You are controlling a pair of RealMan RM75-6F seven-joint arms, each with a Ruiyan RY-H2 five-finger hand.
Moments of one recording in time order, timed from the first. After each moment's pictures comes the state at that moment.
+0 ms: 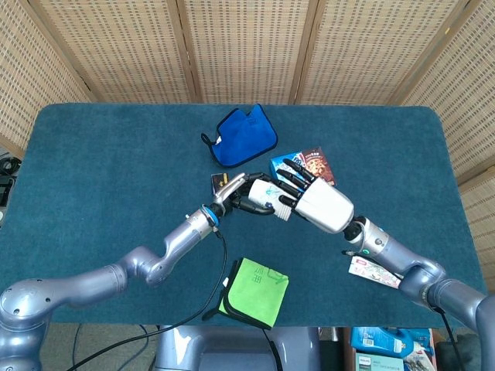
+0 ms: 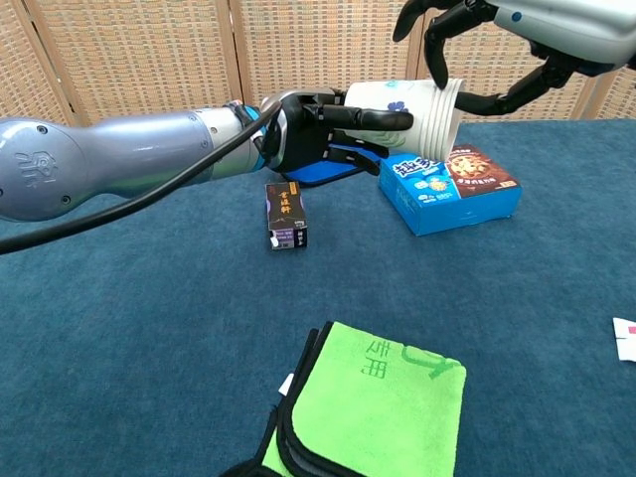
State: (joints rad) left arm -1.06 -1.78 -0.44 -1.13 1.25 0.53 -1.10; right arm 0.82 -1.45 0.07 -1.00 -1.88 1.48 0.14
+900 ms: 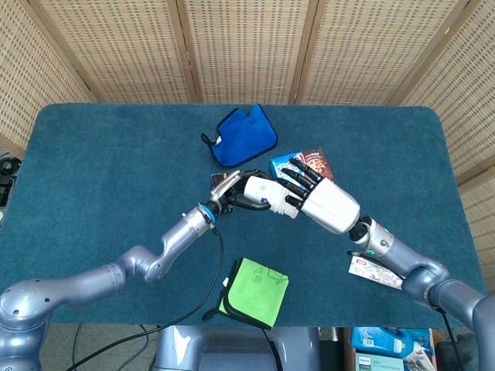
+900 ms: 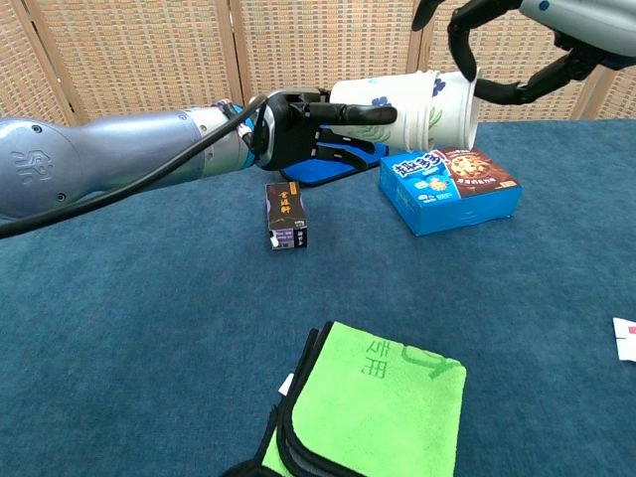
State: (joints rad) left arm -1.05 -1.77 -0.45 -1.10 1.24 0.53 -1.14; right arm 0.80 -1.46 0.06 -0.94 -1.87 1.57 0.15
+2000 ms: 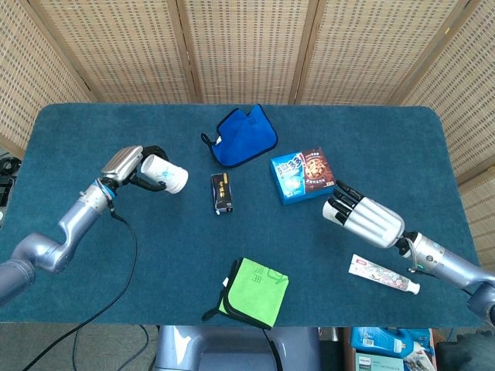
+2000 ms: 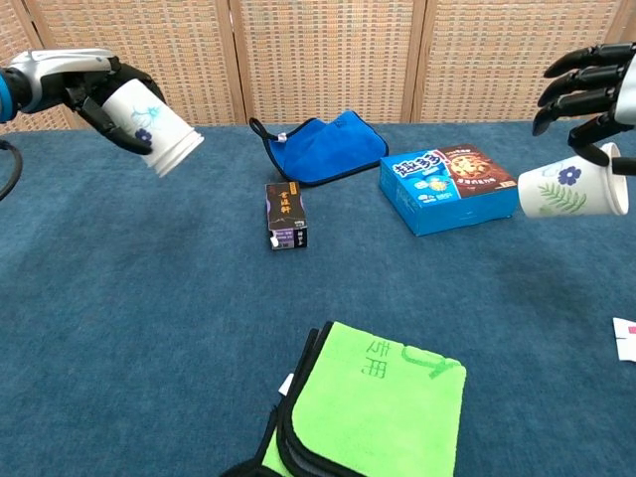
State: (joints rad) left arm -0.85 -1.41 -0.19 -1.00 1.47 0.71 -0.71; right arm 0.71 -1.30 -0.13 -0.86 -1.98 1.48 -0.03
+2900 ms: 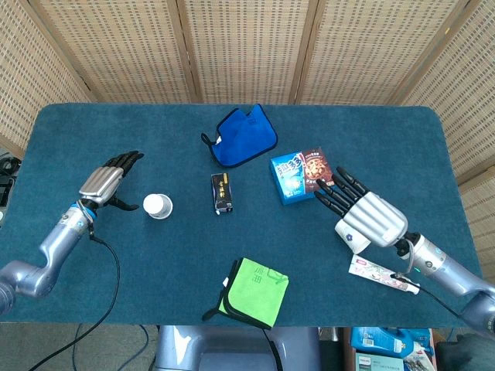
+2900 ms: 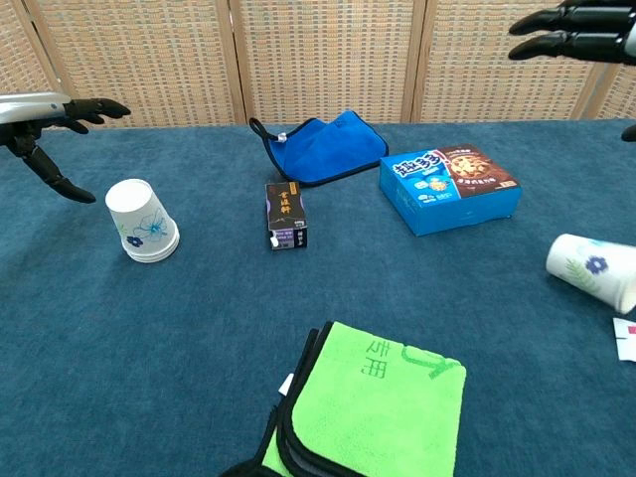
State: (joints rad) left arm -0.74 -1.35 -0.14 -1.14 1.33 0.77 -0.35; right arm 0.67 -1.19 -0.03 -1.16 -1.88 1.46 -0.27
